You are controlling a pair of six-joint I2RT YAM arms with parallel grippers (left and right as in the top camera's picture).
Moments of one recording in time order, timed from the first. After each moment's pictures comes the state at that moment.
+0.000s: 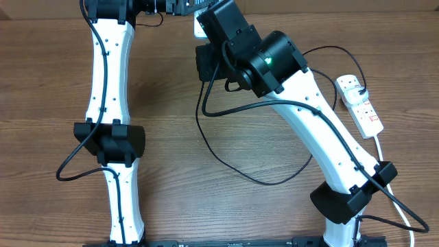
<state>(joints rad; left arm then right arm) -0.08 2.41 2.77 -0.95 1.44 -0.28 0.69 1.99 2.36 -1.25 0.07 0.46</state>
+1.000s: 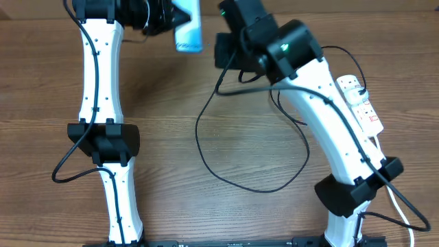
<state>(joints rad) -0.04 2.41 2.77 -1.35 0.77 -0.23 0.58 2.00 2.36 -1.28 0.04 0.57</state>
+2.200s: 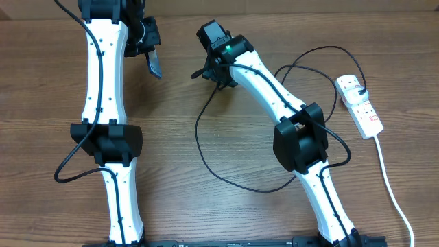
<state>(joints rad) -0.06 2.41 2.77 -1.60 0.08 -0.31 0.55 2.52 2.36 -1.07 0.10 0.84</state>
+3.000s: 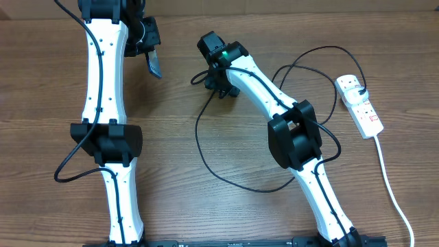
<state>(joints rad) -0.06 2.41 2.77 -1.60 0.08 -0.31 0.55 2.59 2.36 -1.12 0.10 0.86</state>
